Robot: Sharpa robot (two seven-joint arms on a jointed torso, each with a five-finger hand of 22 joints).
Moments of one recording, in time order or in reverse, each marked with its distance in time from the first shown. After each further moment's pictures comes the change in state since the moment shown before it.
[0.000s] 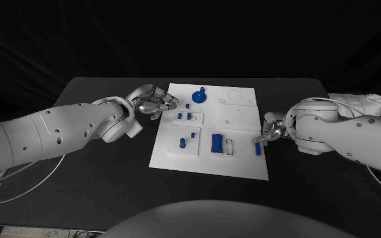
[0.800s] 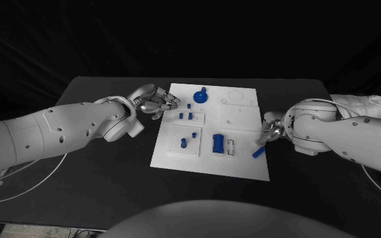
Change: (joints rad) left arm 0.000 0.002 0.000 -0.001 0.000 0.002 -0.005; left_hand 0.004 0.004 0.000 0.000 0.000 0.000 0.000 0.000 0.000 0.000 0.000 0.000 0.000 0.000 0.000 0.000 -0.001 0.000 0.000 0.000 0.000 0.000; right arm -0.017 0.029 0.011 -0.035 0.044 -0.040 -0.004; right_hand 0.173 0.004 0.123 -0.156 0.097 0.015 -0.020 0.005 -0.005 -0.009 -0.008 0.000 0.000 -0.004 -0.004 -0.008 0.000 0.000 -0.003 -0.005 -0.019 0.000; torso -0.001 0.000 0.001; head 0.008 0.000
